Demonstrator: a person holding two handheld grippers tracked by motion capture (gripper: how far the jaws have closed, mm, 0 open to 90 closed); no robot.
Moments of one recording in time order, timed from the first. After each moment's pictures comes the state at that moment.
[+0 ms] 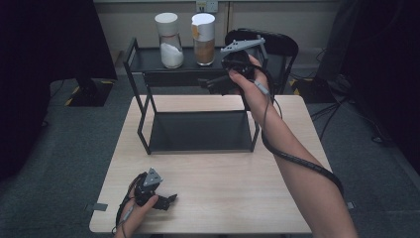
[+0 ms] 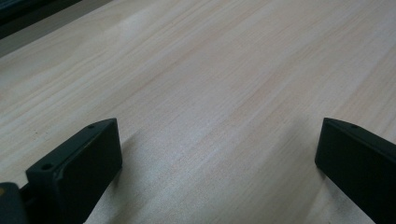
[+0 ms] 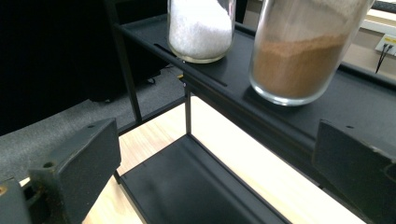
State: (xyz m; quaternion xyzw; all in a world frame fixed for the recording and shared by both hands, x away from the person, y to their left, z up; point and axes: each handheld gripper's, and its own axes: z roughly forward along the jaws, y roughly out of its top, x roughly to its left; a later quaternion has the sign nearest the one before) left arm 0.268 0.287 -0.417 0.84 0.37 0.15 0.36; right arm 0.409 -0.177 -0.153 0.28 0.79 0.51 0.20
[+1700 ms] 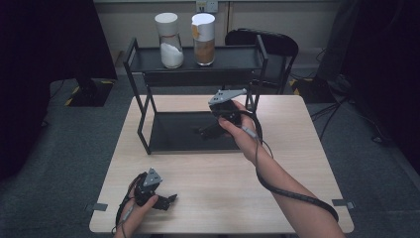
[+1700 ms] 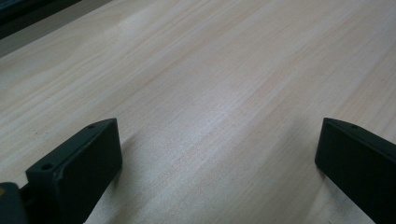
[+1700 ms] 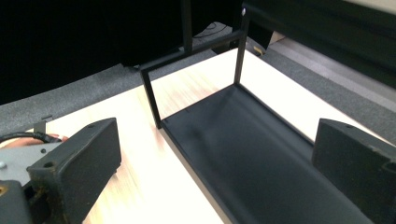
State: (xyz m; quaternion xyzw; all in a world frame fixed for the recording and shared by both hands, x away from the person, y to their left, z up) left arm 0.268 0.288 -0.417 0.84 0.36 0.15 0.36; right arm 0.386 -0.161 -0.243 0.25 0.83 0.48 0.14
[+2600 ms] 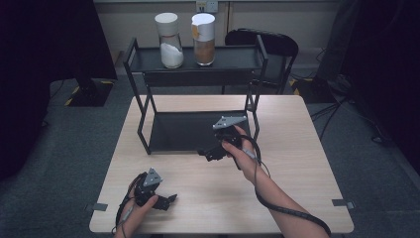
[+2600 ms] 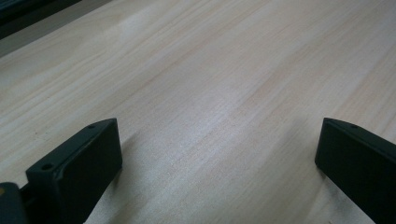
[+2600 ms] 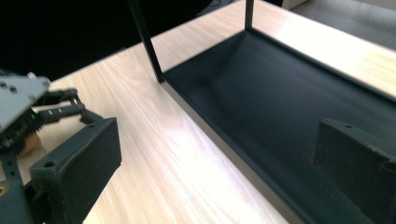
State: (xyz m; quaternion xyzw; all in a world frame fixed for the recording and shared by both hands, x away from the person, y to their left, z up) left arm 0.269 0.288 -0.417 0.84 0.36 0.15 0.36; right arm 0.385 -0.174 -0.324 0.28 0.83 0.47 0.10
